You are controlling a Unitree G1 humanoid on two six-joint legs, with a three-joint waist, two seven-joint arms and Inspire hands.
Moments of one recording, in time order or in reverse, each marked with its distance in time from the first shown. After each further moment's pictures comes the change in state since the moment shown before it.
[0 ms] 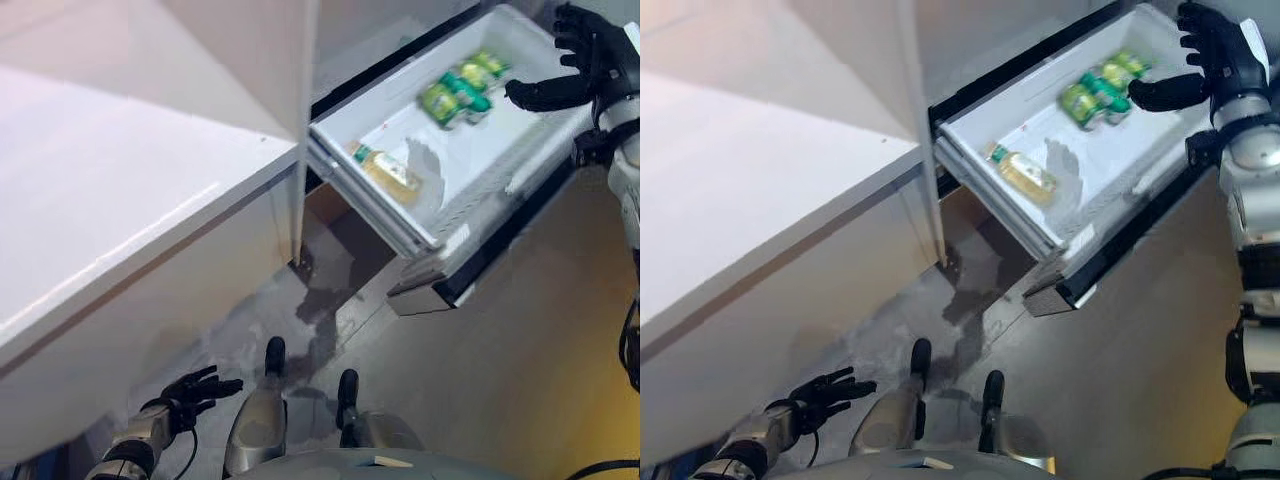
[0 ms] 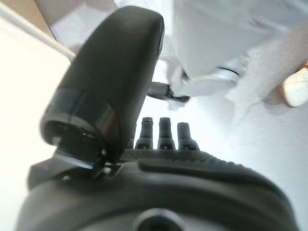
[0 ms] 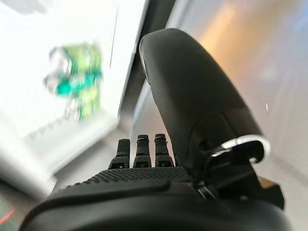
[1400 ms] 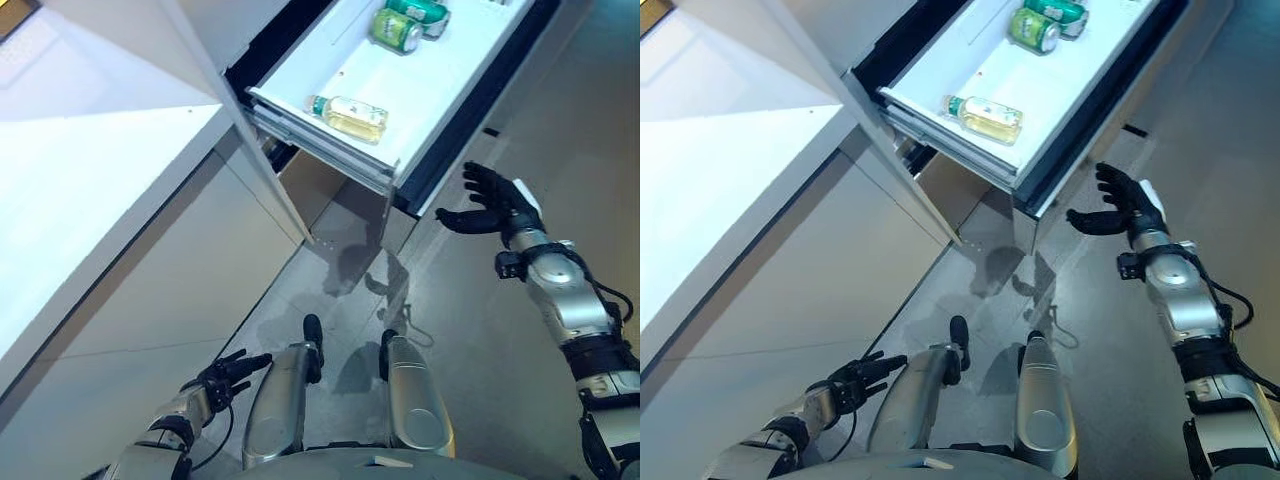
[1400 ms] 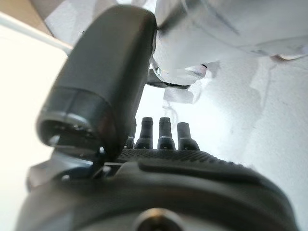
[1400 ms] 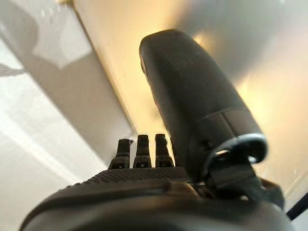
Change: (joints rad) left arm -0.177 -0.101 -0.031 0.131 -0.121 -0.016 0.095; right arm 0.280 0.252 0.136 0.118 0.055 -0.178 0.004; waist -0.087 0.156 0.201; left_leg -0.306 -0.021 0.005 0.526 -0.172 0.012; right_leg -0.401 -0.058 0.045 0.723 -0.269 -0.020
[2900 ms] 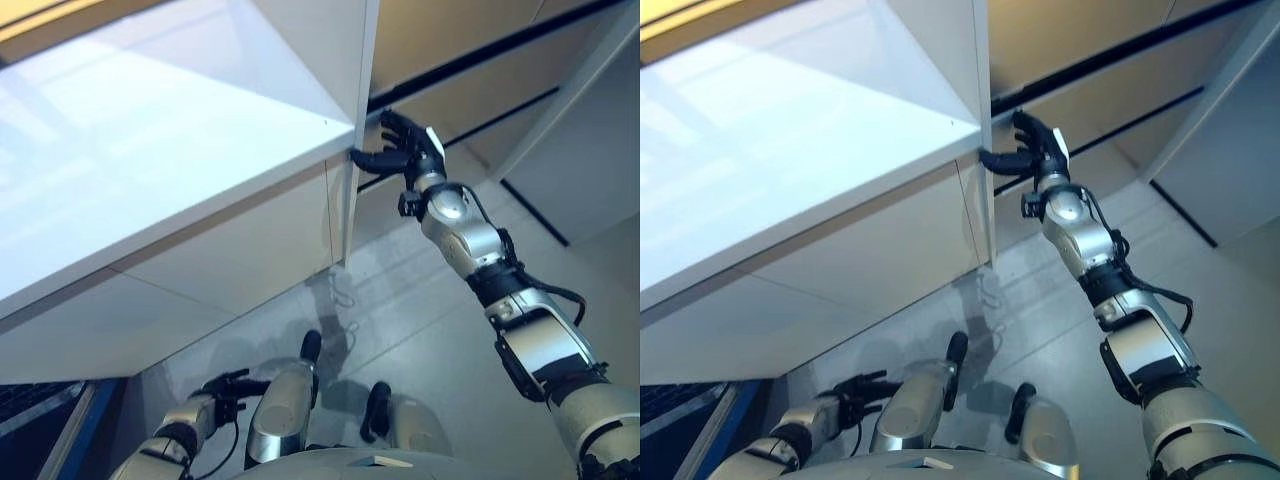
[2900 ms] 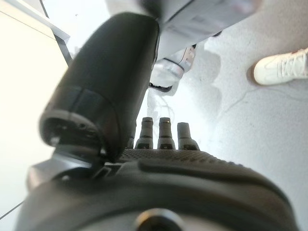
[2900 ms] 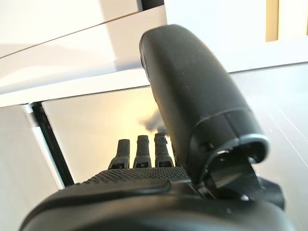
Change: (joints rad) left arm 0.105 -0.012 -0.116 -0.070 0.120 0.043 0.039; right arm -0.344 0.270 0.258 0.126 0.245 0.079 -0.189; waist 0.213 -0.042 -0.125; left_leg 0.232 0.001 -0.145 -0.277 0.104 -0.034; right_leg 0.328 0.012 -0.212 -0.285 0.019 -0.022
